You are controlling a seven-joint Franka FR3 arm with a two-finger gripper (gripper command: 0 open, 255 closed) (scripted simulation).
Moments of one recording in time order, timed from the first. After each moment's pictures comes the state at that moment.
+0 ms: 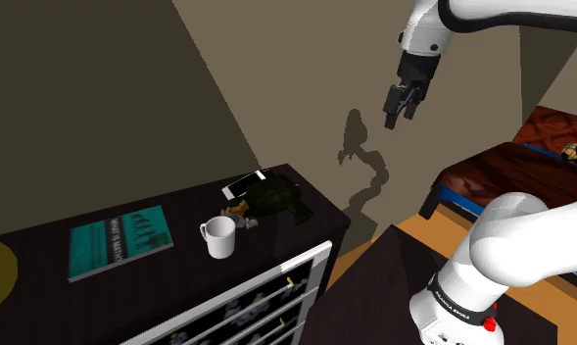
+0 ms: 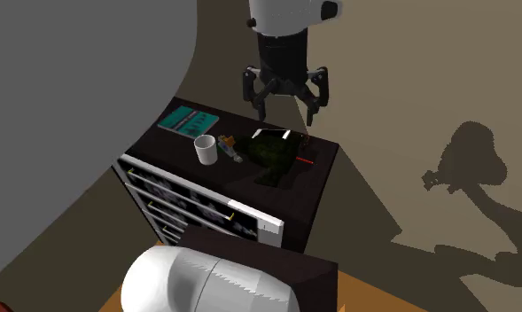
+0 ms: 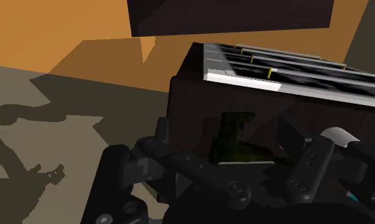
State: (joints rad) arm -0.02 -0.79 -0.02 -2.32 -0.12 1.53 0.02
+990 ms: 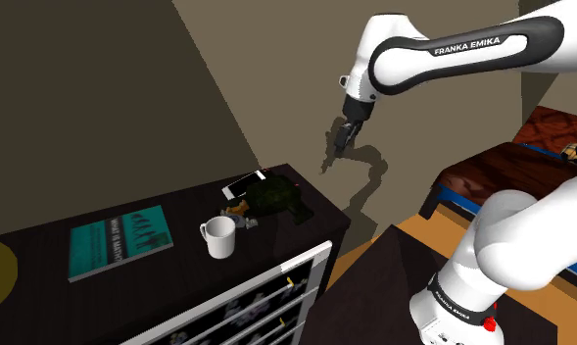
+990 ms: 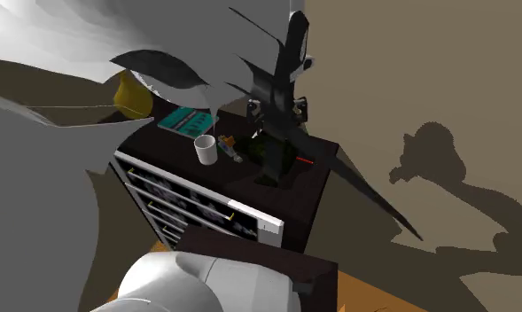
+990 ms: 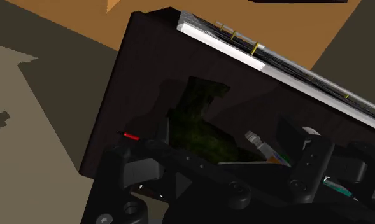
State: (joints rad) arm 0.10 -0.52 -0.10 -2.46 -0.06 2.01 -0.21
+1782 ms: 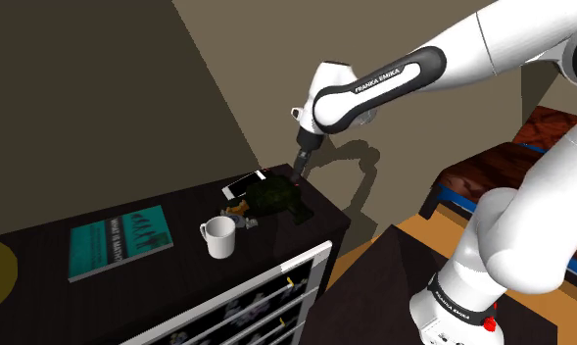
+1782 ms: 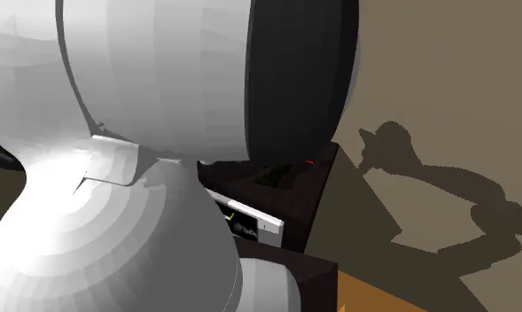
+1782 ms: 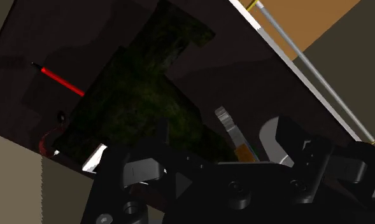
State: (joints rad) arm 0.24 -0.13 -0.13 -2.40 0.11 2.39 -0.49
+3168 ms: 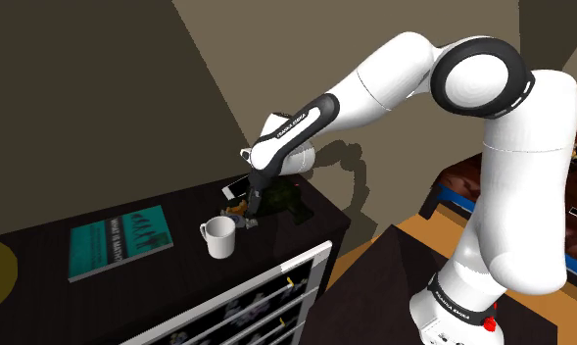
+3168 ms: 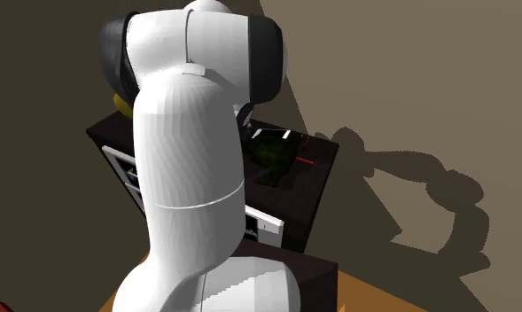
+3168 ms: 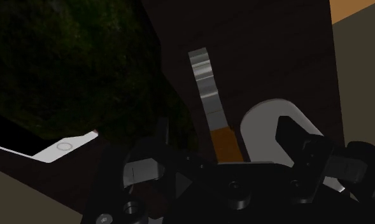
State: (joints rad) arm 0.28 0.39 0.02 -2.13 0.43 2.68 -0.93
